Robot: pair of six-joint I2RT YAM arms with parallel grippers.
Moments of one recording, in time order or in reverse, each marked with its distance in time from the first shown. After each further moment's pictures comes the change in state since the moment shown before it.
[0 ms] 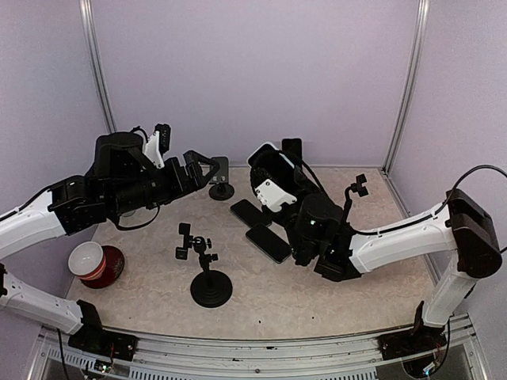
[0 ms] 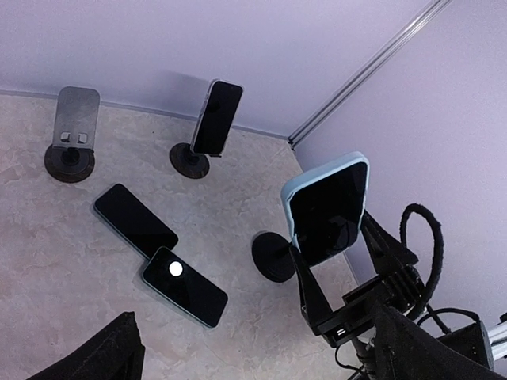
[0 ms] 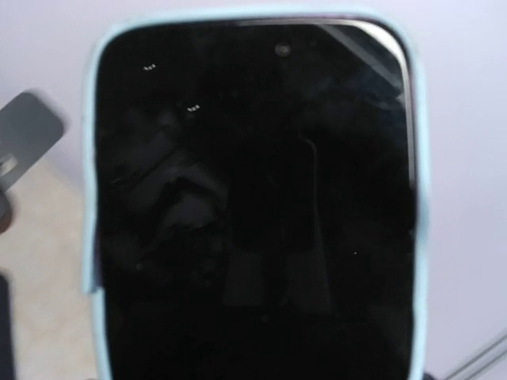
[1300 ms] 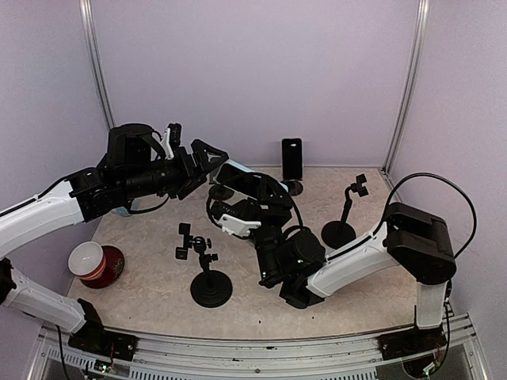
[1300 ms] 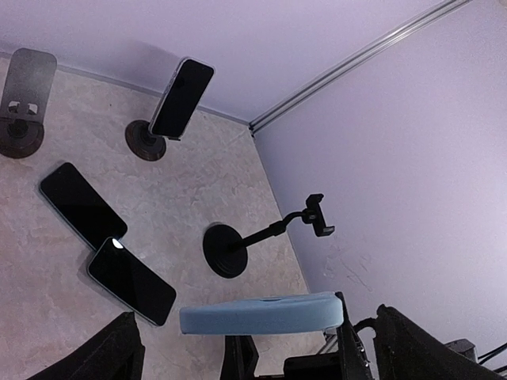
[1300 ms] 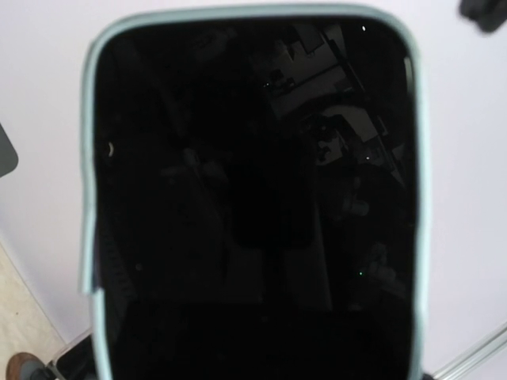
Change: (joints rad) left arm 0.143 0.105 0.023 0.121 0.278 -0.138; right arm 0.135 0.349 0.125 0.735 0.022 -0.850
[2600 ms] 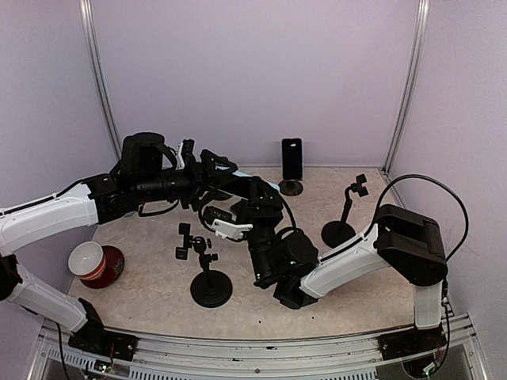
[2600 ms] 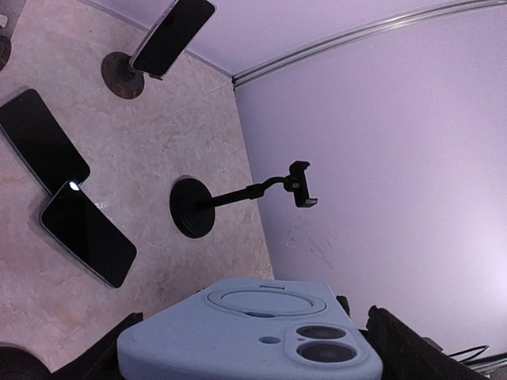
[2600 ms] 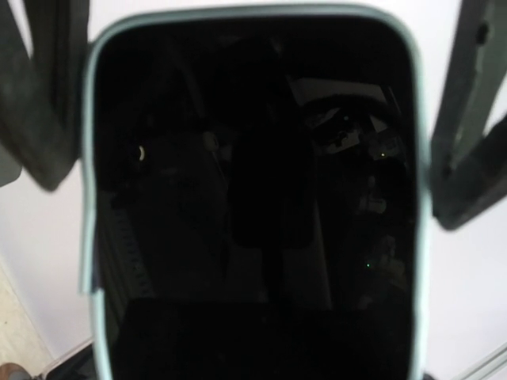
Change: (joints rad) left arm 0.034 0.078 -0.055 0.106 0.192 -0.182; right arm 0.001 0.051 0.046 0.002 -0.042 -0.072
